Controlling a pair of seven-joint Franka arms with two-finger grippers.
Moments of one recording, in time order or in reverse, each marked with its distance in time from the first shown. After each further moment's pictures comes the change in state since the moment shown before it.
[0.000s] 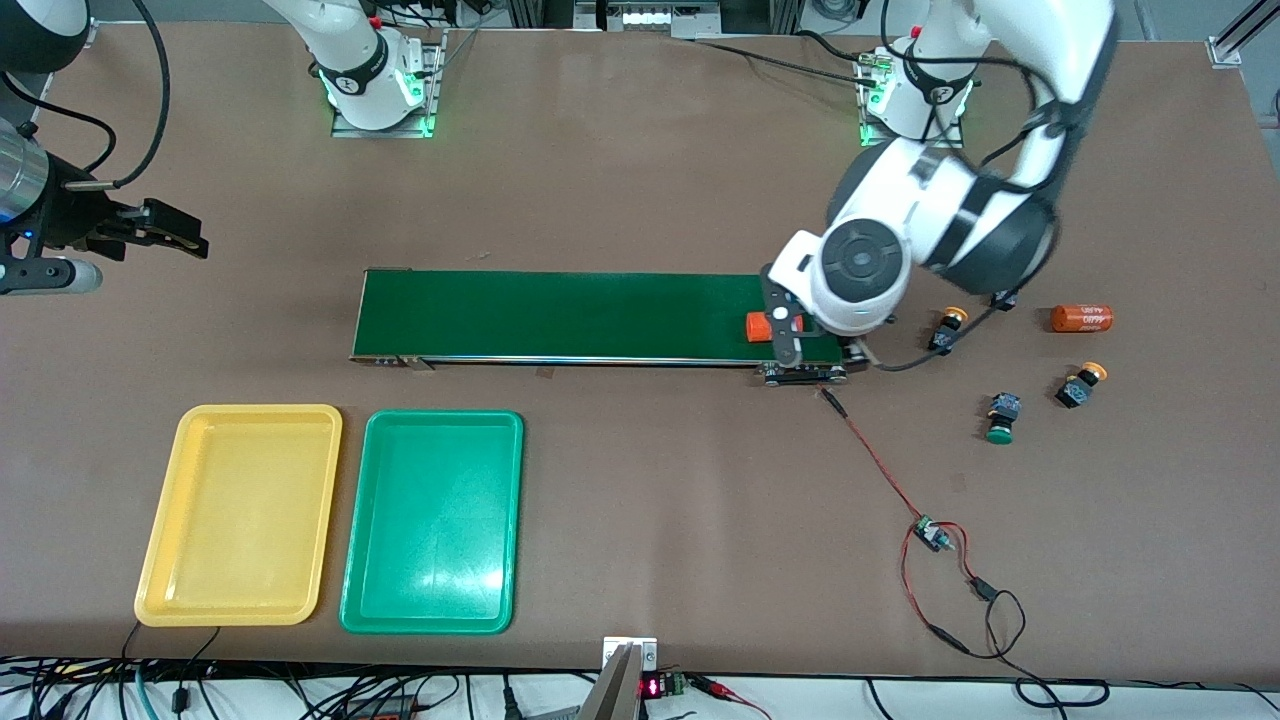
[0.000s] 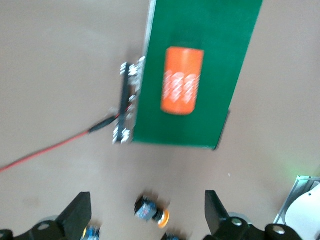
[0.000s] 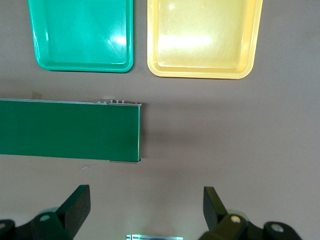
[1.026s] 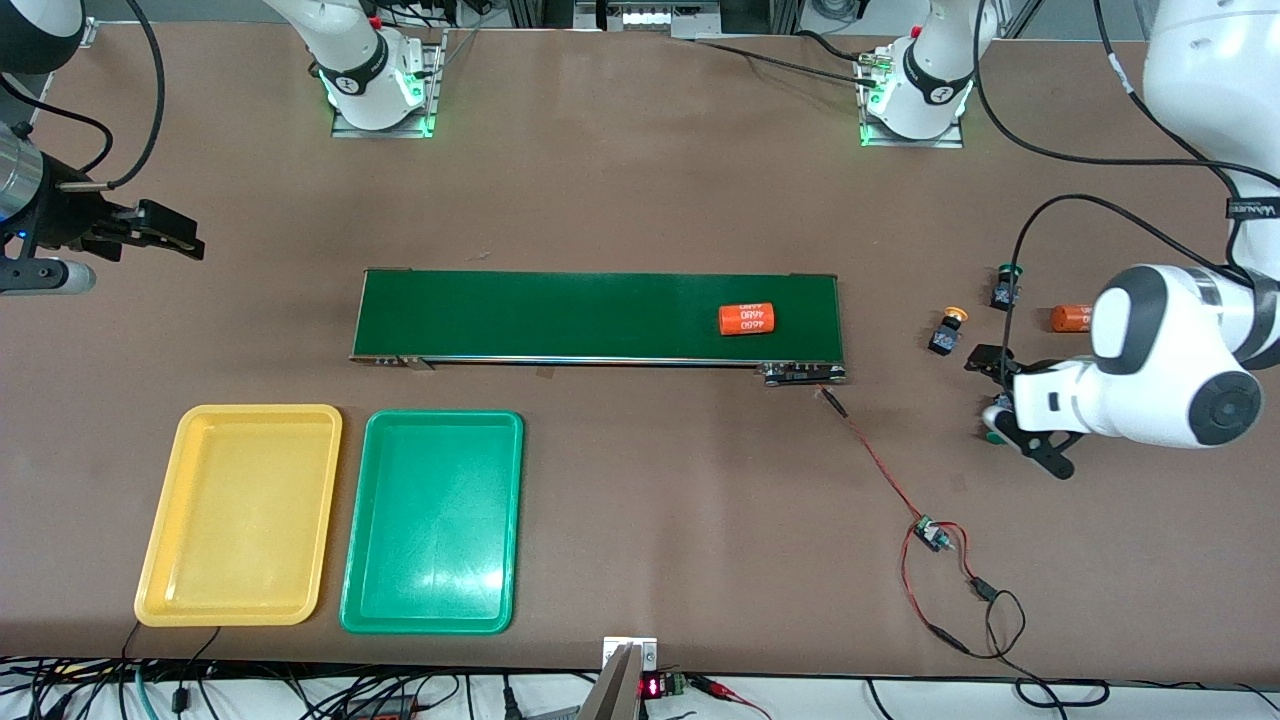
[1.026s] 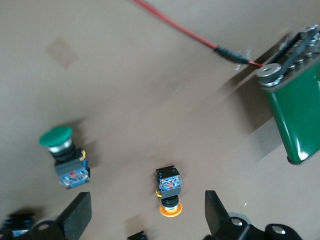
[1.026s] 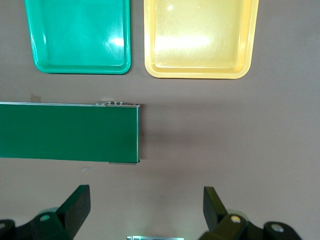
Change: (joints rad) left arm 0.456 0.159 0.022 -0.031 -0.202 0.112 -0.260; right arm -0.005 0.000 -0.004 0.000 0.000 0.004 0.011
